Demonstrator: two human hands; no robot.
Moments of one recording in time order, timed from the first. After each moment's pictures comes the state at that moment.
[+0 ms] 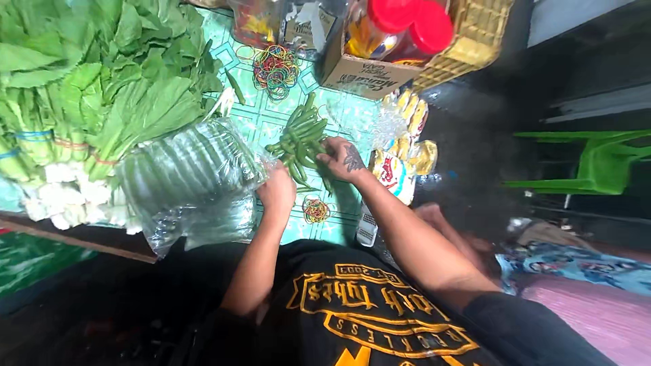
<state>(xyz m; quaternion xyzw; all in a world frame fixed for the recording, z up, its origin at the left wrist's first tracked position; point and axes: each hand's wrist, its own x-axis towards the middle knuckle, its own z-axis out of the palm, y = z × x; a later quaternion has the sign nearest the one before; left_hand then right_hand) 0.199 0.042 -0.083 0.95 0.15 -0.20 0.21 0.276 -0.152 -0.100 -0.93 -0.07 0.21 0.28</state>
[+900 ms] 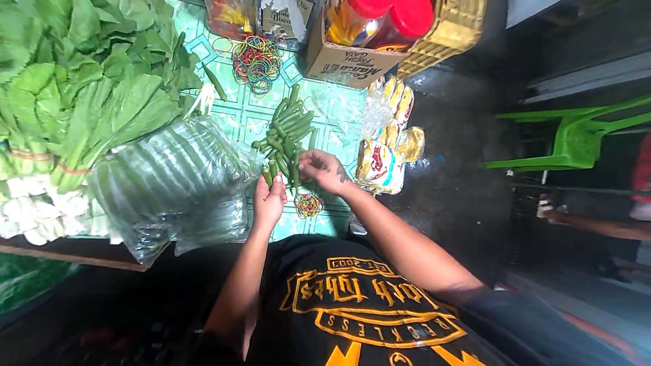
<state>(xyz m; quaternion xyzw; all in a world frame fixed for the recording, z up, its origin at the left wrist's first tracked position) 0.154 0.053 -0.098 0.60 0.26 -0.17 0.74 0.221 -0.133 -0.088 -0.80 0.08 0.28 0.53</state>
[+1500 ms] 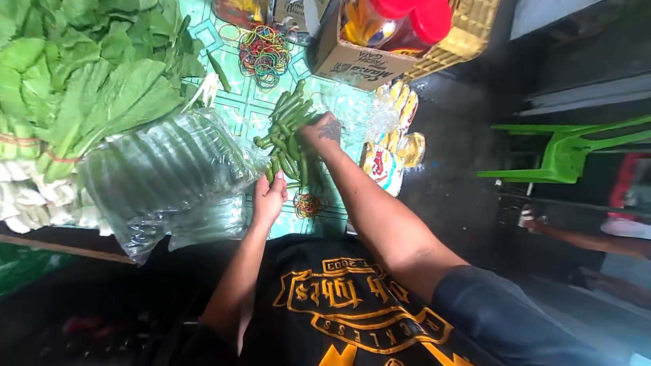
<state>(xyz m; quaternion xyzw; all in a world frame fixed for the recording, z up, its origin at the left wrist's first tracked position) 0.159 0.054 -0.104 0.59 0.26 -0.18 0.74 0.318 -0.084 -0.086 -0.92 0.25 0.22 0.19</state>
